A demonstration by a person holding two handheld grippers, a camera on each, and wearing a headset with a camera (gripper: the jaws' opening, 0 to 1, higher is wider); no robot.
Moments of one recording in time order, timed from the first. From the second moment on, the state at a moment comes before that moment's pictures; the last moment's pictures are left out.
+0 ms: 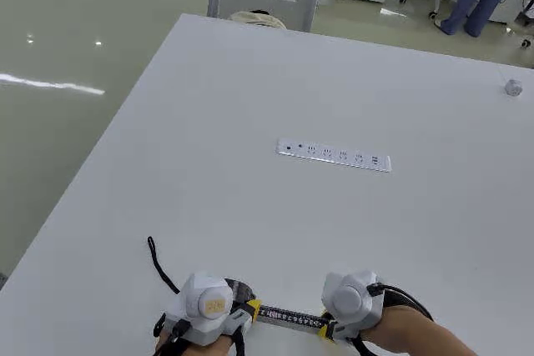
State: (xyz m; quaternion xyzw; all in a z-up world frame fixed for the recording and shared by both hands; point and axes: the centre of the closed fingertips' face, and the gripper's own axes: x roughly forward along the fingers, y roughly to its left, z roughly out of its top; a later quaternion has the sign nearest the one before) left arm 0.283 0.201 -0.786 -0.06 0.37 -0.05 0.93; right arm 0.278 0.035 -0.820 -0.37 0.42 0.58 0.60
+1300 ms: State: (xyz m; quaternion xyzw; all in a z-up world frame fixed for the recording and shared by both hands) left arm 0.284 0.202 -0.786 -0.06 0.37 -0.05 0.93; right arm 0.276 0.052 -0.820 -0.37 0.41 0.59 0.59
